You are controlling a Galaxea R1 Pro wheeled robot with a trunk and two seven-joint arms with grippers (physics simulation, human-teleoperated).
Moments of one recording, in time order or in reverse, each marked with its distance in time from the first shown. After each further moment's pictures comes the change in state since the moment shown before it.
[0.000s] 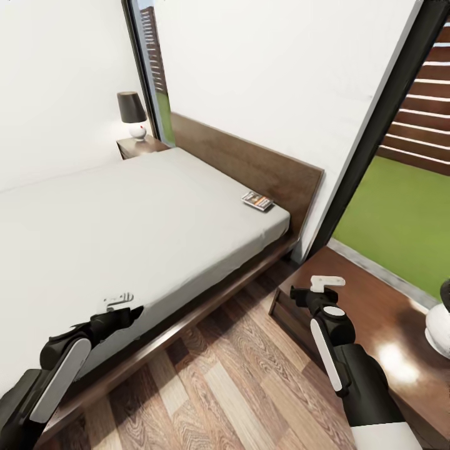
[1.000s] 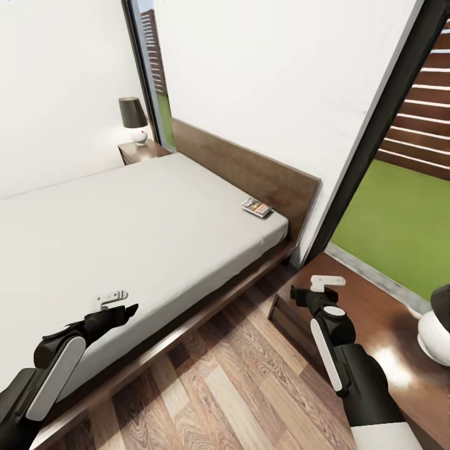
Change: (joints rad) left arm 0.000 0.000 0.041 -0.001 0.000 0.001 -0.001; right arm 0.000 0.000 0.000 -0.004 0.000 0.000 0.000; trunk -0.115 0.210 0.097
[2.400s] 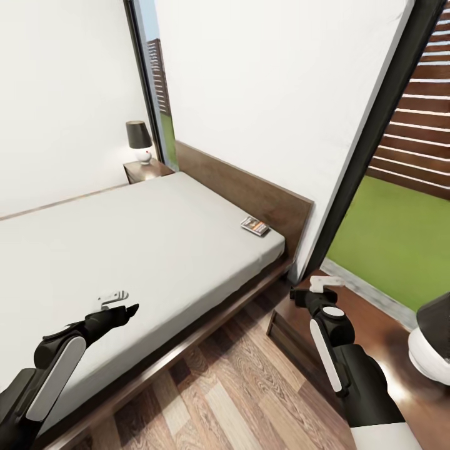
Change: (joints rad) left arm 0.000 0.000 -0.003 -0.001 0.003 0.000 -0.002; right arm 0.002 0.000 0.006 0.003 -0.001 0.000 0.000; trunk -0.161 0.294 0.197
